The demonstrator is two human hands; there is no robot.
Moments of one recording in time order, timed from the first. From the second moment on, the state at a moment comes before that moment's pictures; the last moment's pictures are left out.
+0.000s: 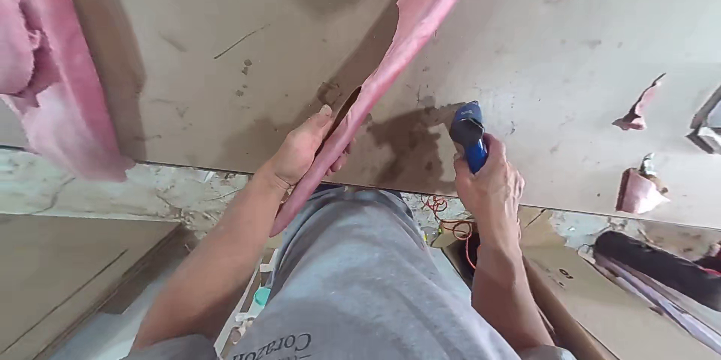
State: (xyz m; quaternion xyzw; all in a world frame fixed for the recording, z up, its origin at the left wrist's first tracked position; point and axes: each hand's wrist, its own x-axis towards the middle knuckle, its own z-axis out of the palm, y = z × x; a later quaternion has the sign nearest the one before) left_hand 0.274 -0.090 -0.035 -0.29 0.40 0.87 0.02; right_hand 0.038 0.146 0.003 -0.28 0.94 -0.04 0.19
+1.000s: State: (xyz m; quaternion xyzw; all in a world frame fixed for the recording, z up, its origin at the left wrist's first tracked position) left_hand 0.227 -0.058 -0.045 -0.46 0.83 0.29 0.10; right_hand 0.047 0.143 0.026 -0.30 0.92 -0.09 0.23
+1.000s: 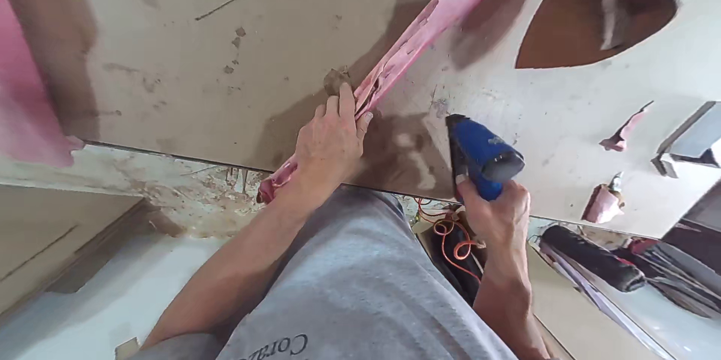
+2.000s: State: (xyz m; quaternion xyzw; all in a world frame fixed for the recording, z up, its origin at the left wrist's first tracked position) left_hand 0.237 -0.054 -0.077 -0.45 0.86 0.23 -0.02; right_hand 0.096 0.066 0.025 -0.43 0.84 -0.10 0.30
